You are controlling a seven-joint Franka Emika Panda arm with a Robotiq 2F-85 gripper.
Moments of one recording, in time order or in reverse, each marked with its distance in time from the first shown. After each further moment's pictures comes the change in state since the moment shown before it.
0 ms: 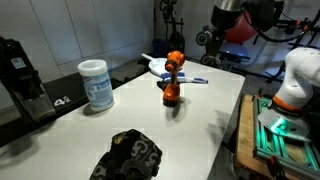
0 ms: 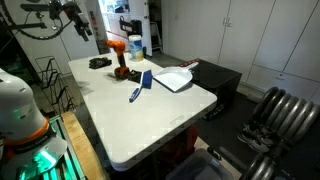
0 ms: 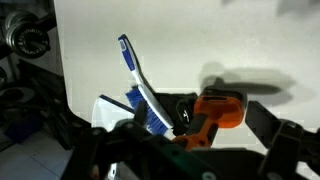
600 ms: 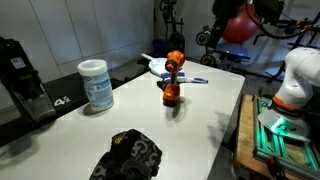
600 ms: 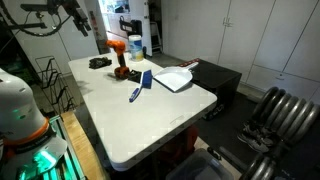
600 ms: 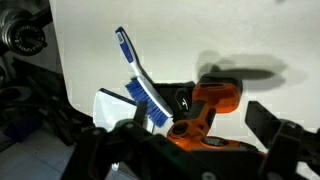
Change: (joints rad) arm -0.004 -0.010 0.001 0.041 0.003 -0.003 0.014
